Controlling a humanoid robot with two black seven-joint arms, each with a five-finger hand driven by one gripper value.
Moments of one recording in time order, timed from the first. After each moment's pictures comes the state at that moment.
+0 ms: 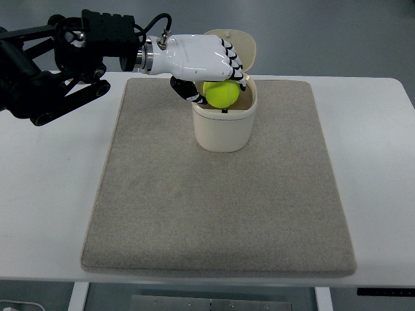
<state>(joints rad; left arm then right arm) -1.37 0.43 -0.18 -1.07 1.95 0.02 -0.50 0.02 0.00 0.01 0.22 0.05 -0.11 0.23</state>
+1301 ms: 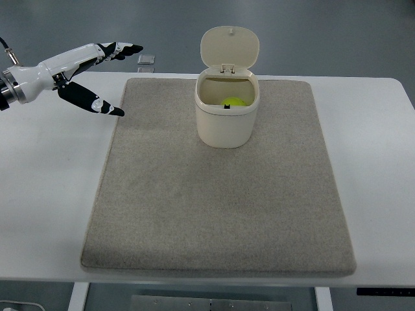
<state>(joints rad) -1.08 0.96 -0.14 -1.31 0.79 -0.08 -0.50 0.02 0.00 0.01 0.21 0.05 -0.11 0.23</state>
